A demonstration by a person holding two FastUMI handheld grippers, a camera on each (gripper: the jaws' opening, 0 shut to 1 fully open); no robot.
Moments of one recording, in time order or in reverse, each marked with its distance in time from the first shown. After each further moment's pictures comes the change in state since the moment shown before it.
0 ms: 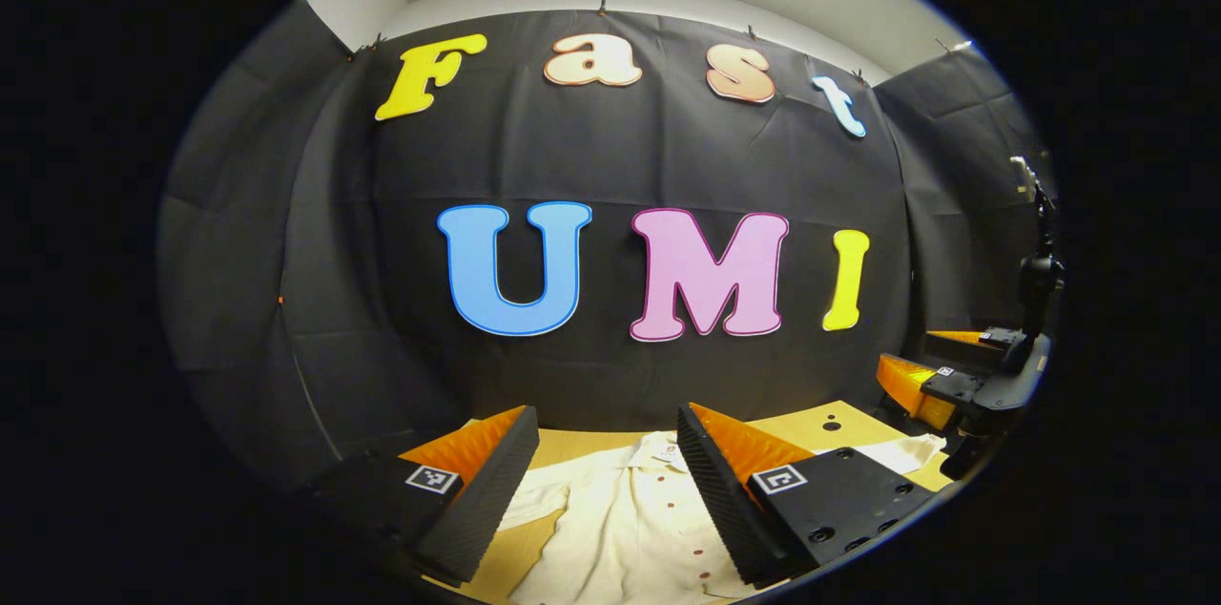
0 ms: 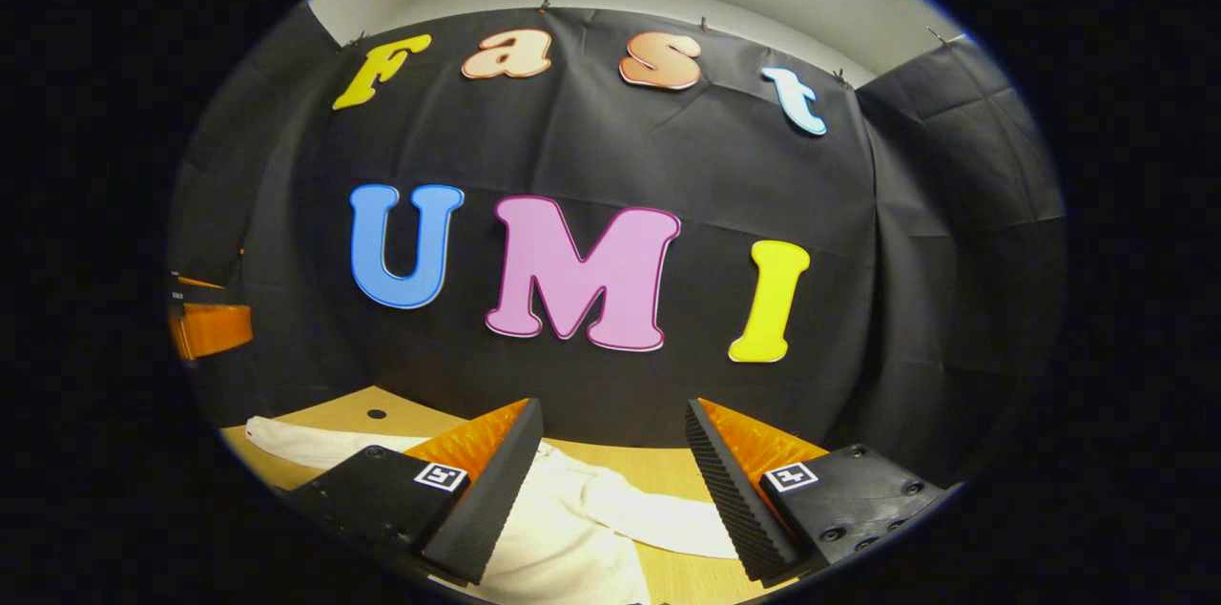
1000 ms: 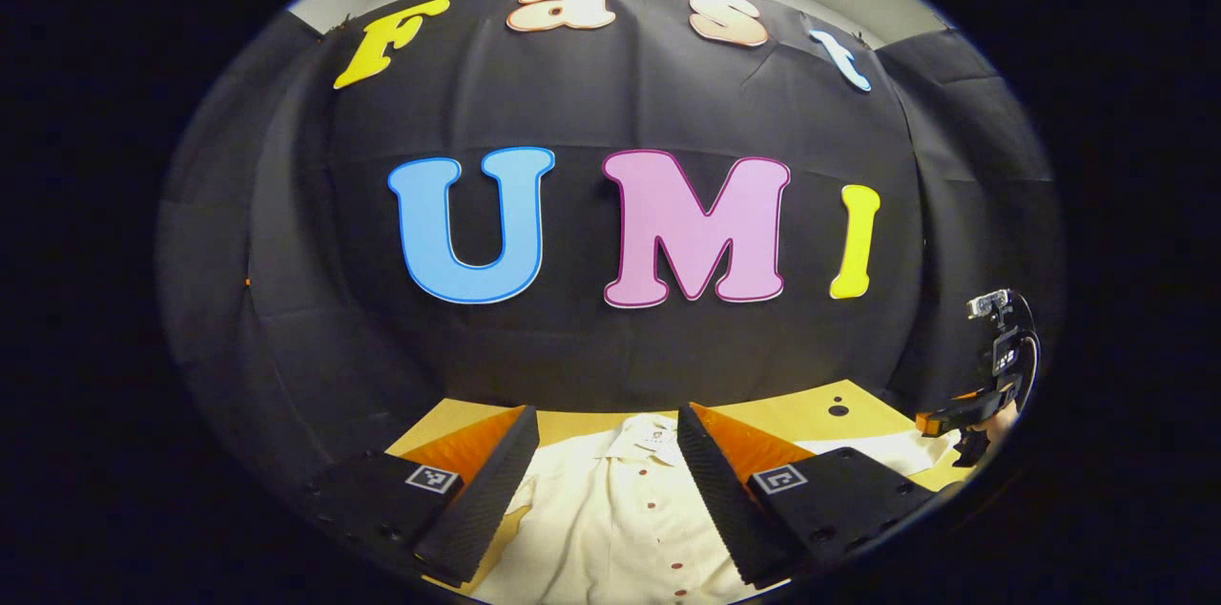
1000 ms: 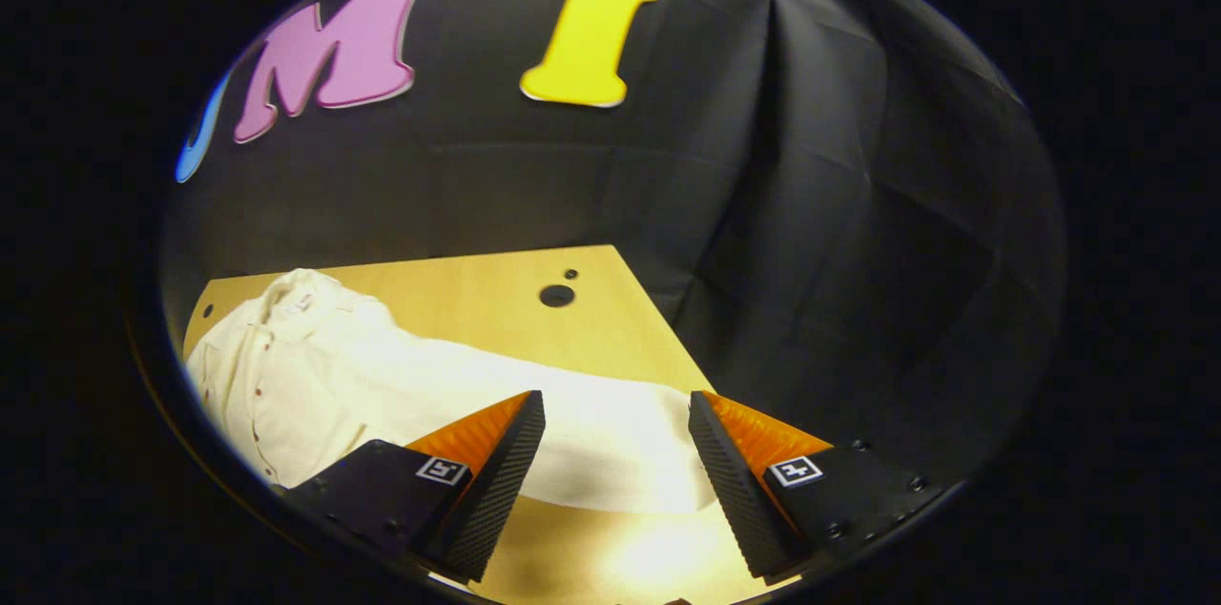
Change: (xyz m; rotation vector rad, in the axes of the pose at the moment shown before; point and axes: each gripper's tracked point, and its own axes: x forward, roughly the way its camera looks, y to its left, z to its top) left arm 0.088 -0.054 -0.045 0.016 0.130 -0.014; right arm 0.067 -0.272 -0.279 0.061 0.670 -0.418
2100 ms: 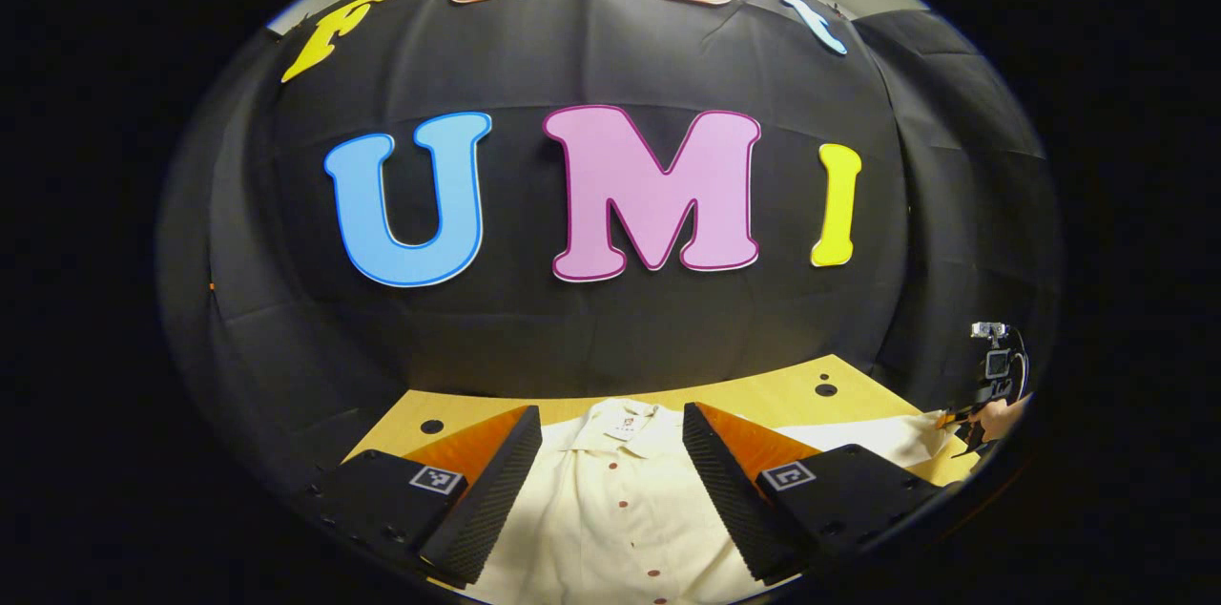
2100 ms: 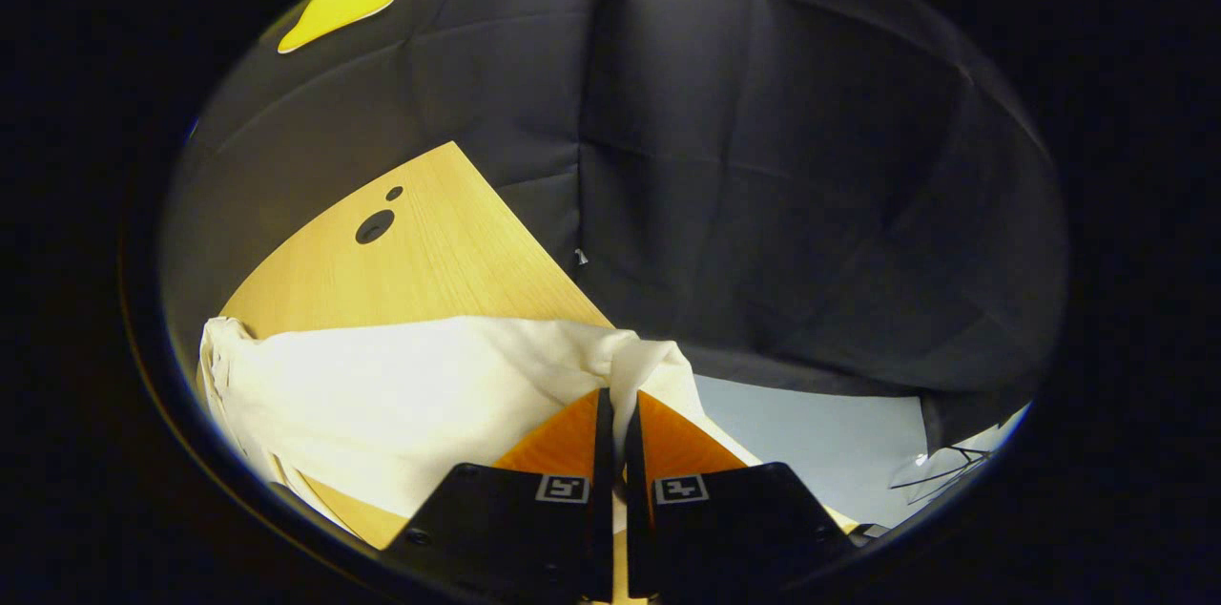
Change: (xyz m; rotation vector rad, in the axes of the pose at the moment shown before) left arm 0.040 -0.038 -0.017 0.043 0.073 -0.045; right arm 0.087 -0.090 -0.095 0.279 0.321 -0.128
